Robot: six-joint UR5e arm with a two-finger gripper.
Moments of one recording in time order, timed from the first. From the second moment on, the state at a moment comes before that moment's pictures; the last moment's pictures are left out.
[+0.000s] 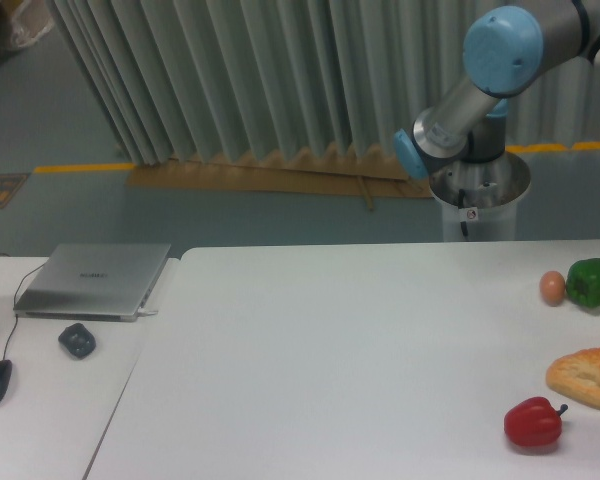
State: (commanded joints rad) arm 2.77 -2.24 -1.29 -0.84 1.55 1.67
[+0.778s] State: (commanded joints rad) arm 2.77 -2.24 -1.29 -0.84 1.59 1.64
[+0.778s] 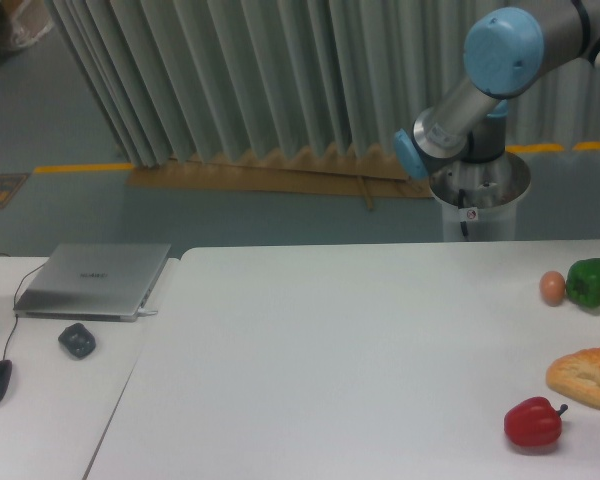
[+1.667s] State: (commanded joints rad) arm 2.76 -2.08 -1.34 -1.02 1.52 1.54
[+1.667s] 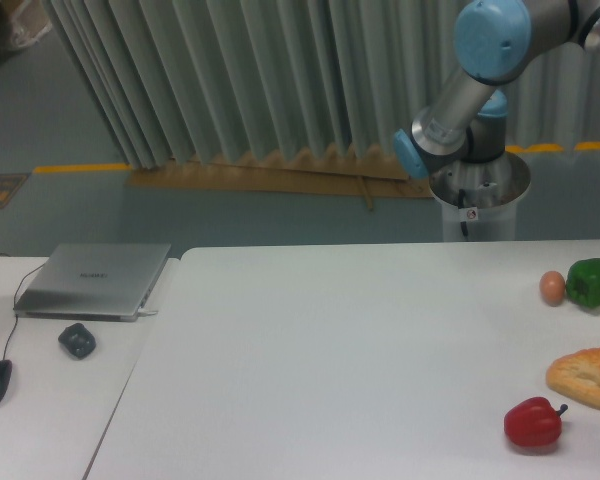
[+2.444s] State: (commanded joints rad) arm 2.59 -1.95 -1.44 -1.23 1.53 1.38
